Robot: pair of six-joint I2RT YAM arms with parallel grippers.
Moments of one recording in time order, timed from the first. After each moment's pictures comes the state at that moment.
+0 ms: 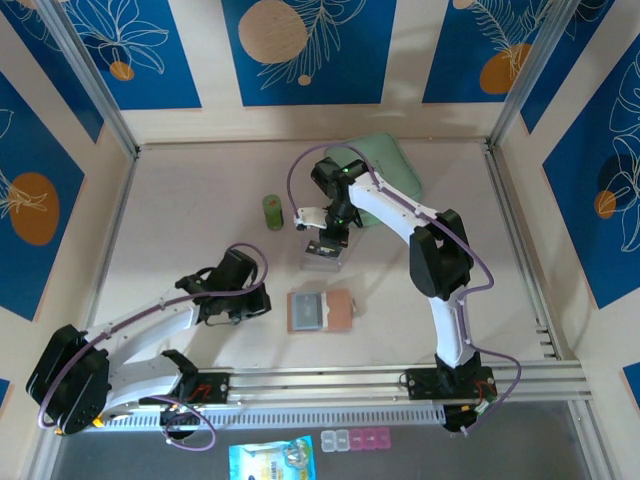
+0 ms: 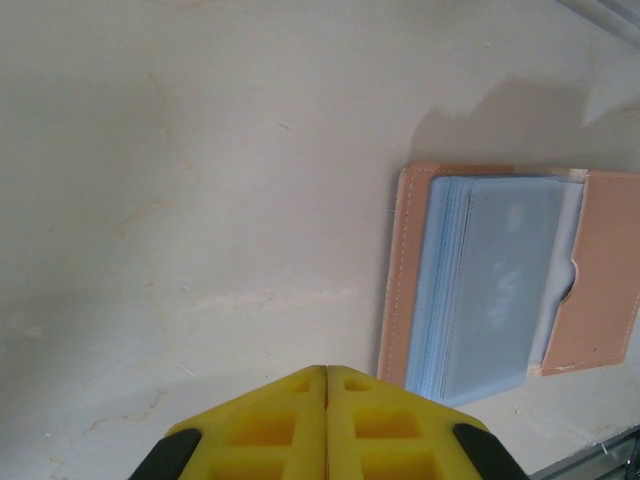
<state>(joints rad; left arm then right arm) -0.64 1.12 0.56 -0.52 0.22 -0.86 0.61 2.09 1.83 -1.24 -0.26 -0.86</state>
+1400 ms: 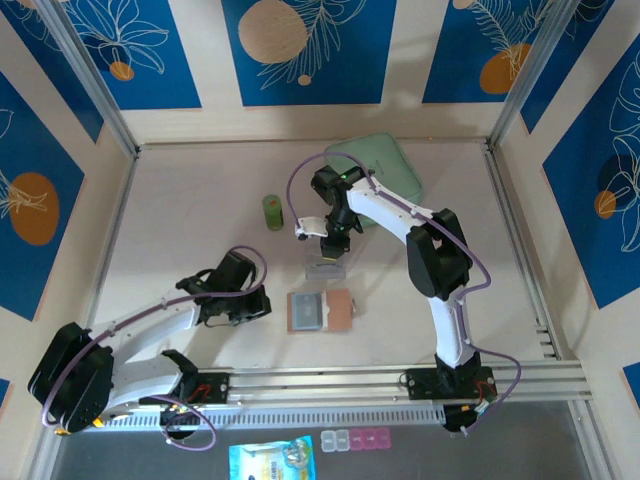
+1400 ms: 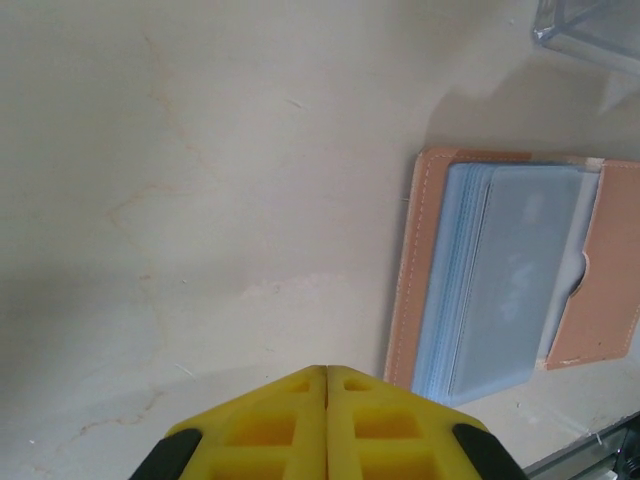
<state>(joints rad) -0.62 1.14 0.53 -0.49 0.27 -0.86 0.61 2.09 1.77 -1.21 -0.28 -0.92</state>
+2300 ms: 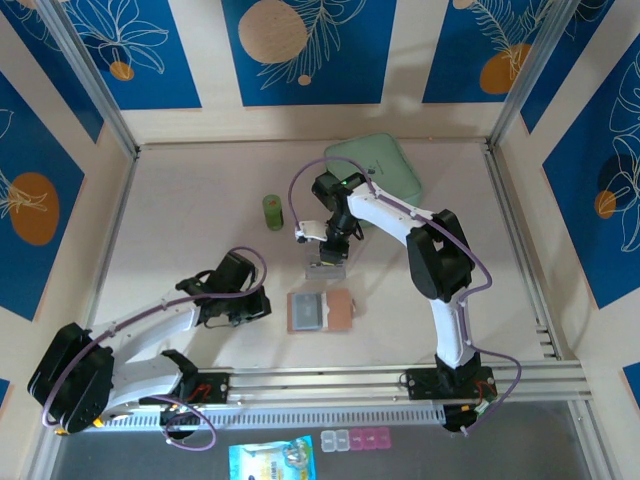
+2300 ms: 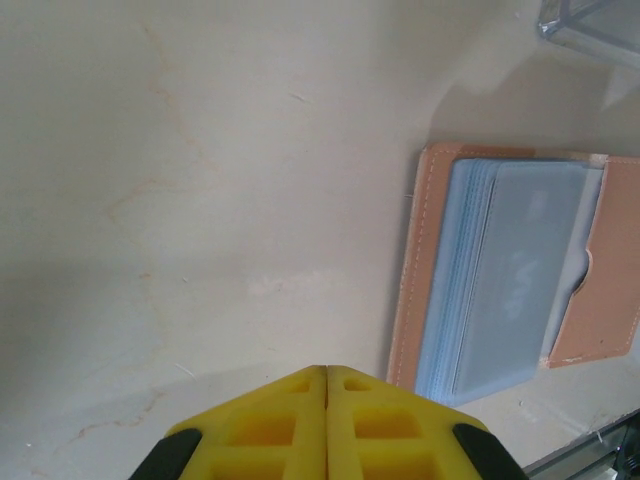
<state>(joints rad) -0.62 1.13 0.51 -0.47 0.28 -0.86 0.62 2.07 1.69 -1.16 -0.32 -0.84</state>
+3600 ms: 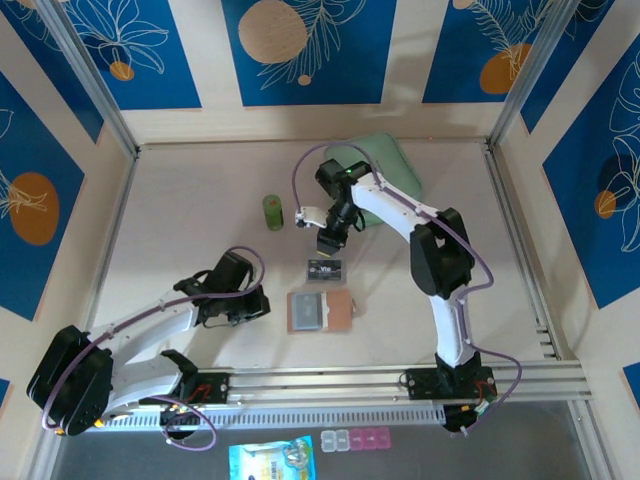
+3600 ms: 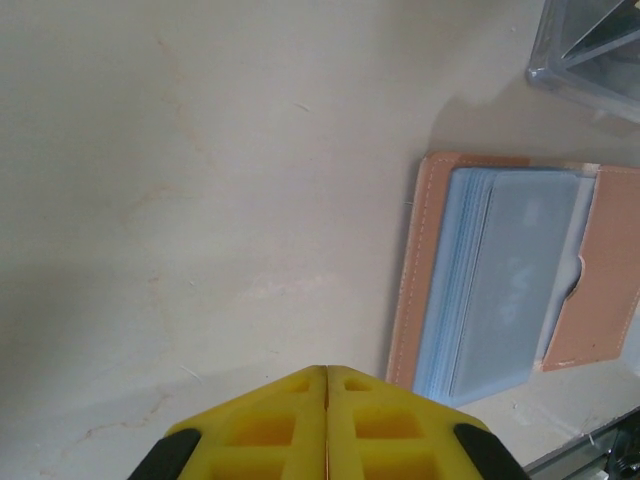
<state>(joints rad) -0.60 1.12 0.51 -0.47 0.29 -0.86 0.58 2.06 1.78 -1.20 -0.40 -0.72</state>
